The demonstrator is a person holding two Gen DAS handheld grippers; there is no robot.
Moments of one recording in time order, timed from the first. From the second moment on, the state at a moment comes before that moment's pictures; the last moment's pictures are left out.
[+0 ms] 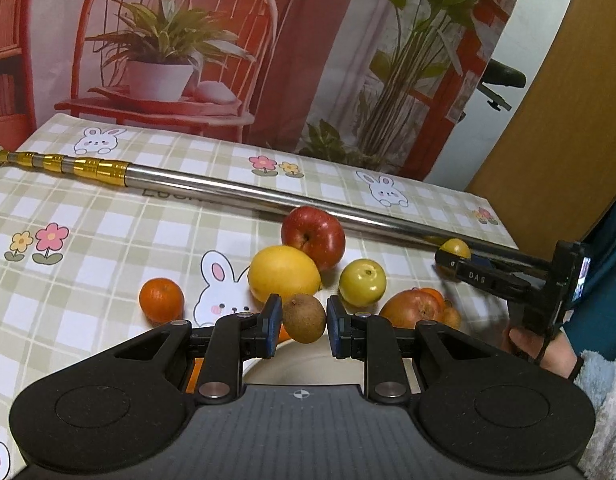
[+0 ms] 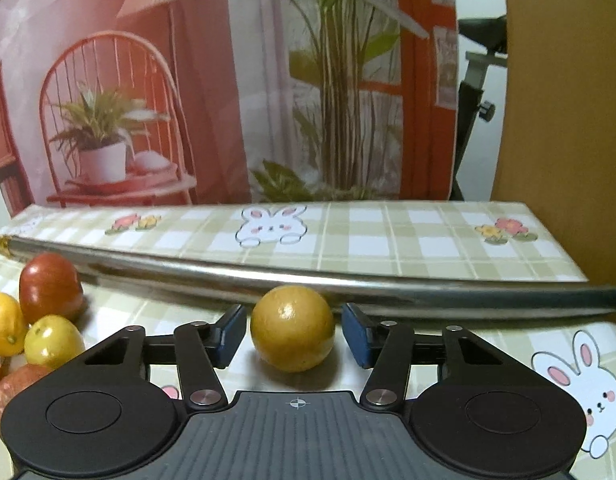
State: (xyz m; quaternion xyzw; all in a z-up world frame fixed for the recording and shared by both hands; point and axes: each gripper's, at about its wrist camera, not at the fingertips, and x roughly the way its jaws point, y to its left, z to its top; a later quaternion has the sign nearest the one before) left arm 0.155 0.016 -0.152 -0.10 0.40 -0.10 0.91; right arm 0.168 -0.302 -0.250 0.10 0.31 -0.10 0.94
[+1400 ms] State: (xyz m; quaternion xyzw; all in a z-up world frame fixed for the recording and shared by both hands) left arm 0.101 0.016 -0.198 -0.04 0.44 -0.13 0.89; right arm 0.065 -0.142 -0.194 0.11 0.35 0.05 0.93
